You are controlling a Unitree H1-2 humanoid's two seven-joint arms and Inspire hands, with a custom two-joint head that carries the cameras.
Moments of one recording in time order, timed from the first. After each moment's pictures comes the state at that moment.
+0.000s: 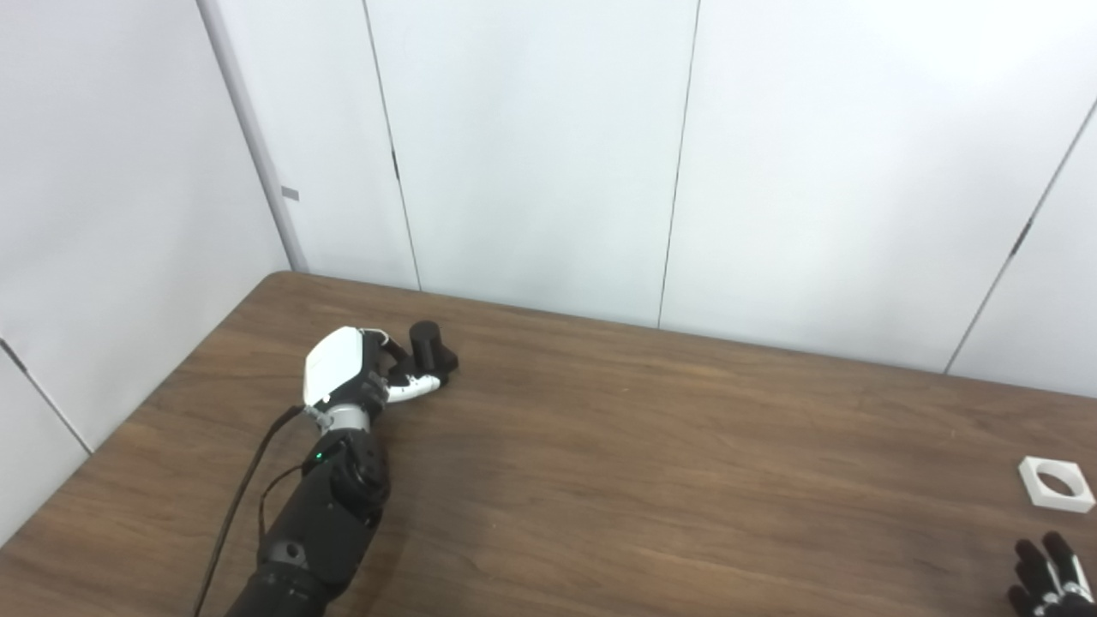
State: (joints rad) left arm -0.45 0.38 -0.02 0.49 0.56 0.33 0.31; right arm 0.19 -0.12 -0.14 -0.21 0.14 -0.05 0.07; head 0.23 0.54
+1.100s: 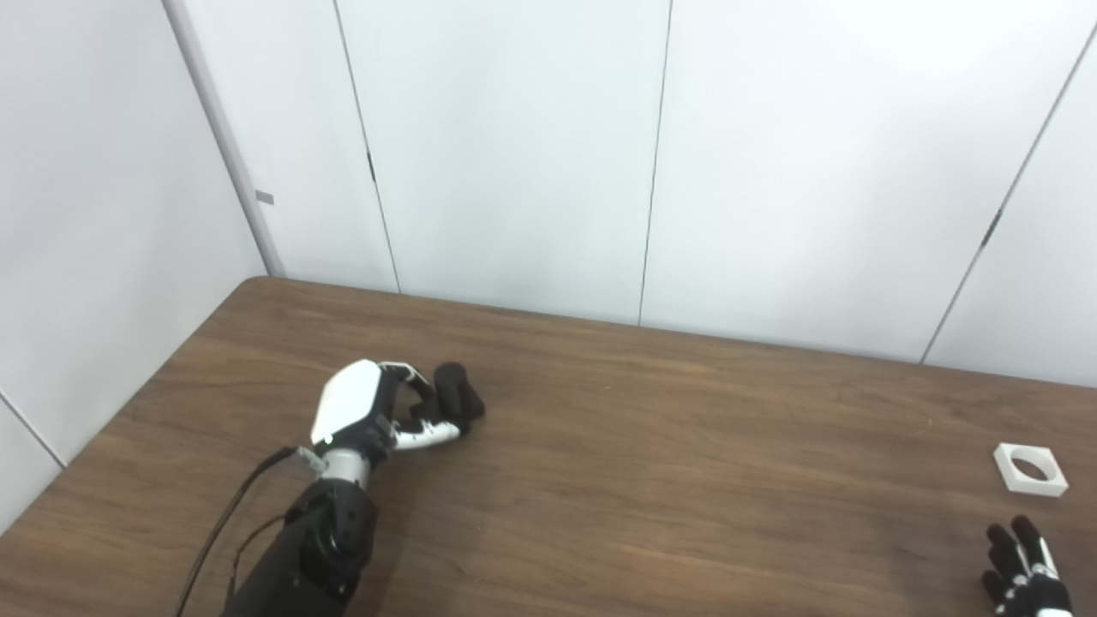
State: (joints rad) left arm -0.26 0.39 -0.13 0.16 0.56 0.30 0.16; right arm 0.20 -0.12 -0.11 -0.24 0.12 -0.01 0.03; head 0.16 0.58
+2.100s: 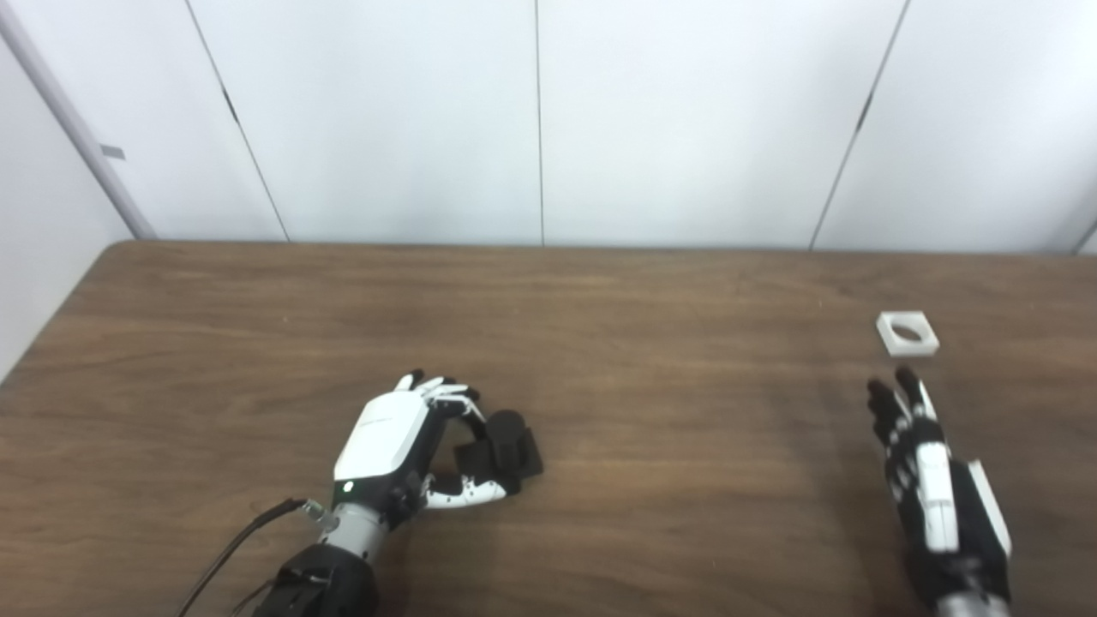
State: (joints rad) left arm -0.04 0.32 -0.37 -0.23 0.78 0.21 -0.03; right arm 0.19 -0.12 -0.10 -0.32 0.09 0.05 0.00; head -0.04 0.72
